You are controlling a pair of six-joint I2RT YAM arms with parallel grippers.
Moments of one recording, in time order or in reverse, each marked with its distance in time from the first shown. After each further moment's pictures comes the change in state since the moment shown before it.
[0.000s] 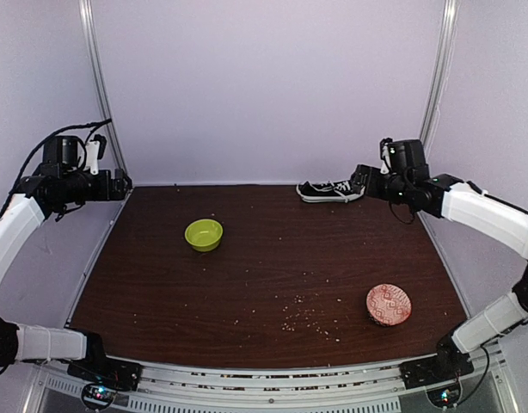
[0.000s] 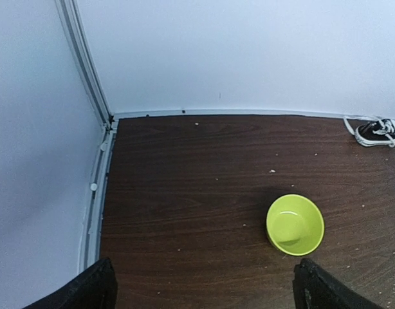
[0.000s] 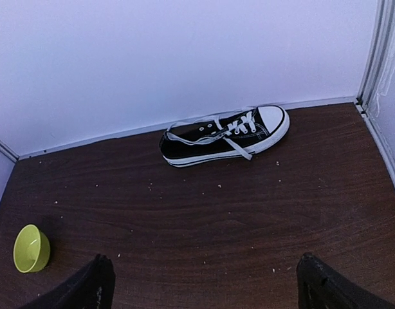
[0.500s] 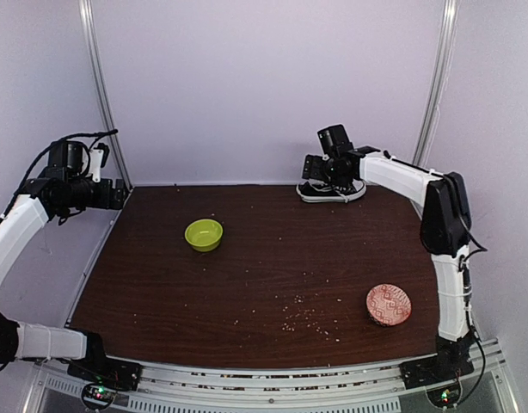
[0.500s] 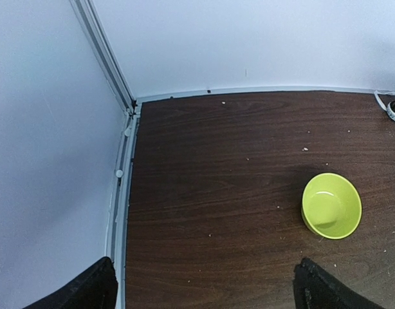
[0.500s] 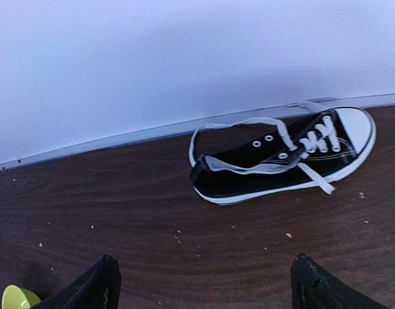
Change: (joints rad) left arm 0.000 0.017 -0.031 -0.022 -0.111 0.098; right arm 0.048 0.793 0.817 -0.196 0.031 0.089
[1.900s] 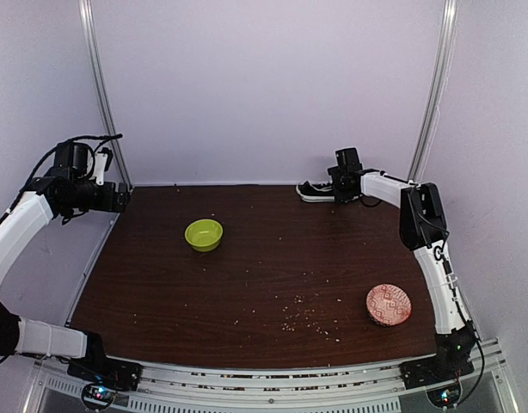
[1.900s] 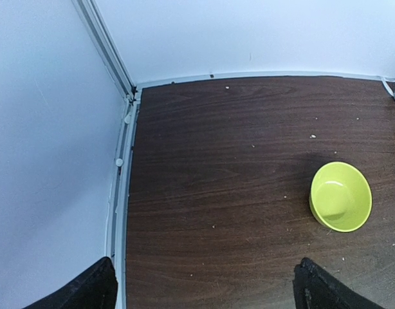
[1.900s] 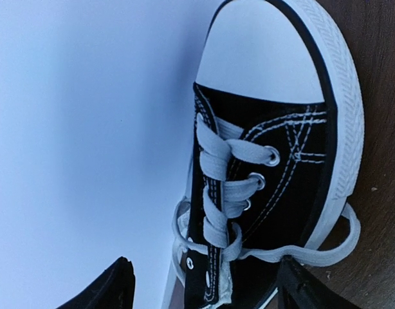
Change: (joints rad) left arm 0.000 0.044 0.000 -0.012 -0.017 0.008; right arm -0.201 0.422 0.268 0.185 -0.068 1.010
